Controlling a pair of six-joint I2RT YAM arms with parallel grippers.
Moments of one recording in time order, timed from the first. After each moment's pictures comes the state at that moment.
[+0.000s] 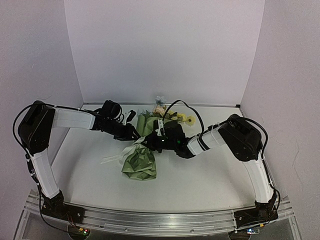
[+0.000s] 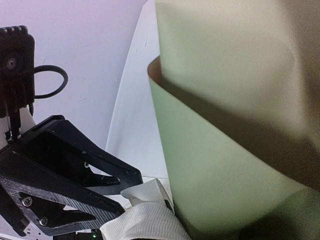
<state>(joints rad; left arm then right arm) -0.53 1.84 1.17 -0.17 0.52 -0.34 0.84 2.31 1.38 0.60 -0.33 1.04</state>
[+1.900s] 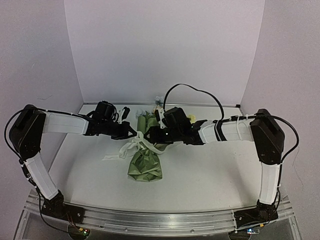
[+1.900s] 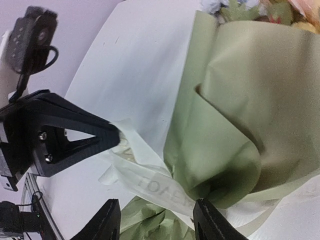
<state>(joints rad) -0.53 1.72 1.03 0.01 0.44 -0.47 0.87 2.01 1.38 0.05 -0.11 0.65</state>
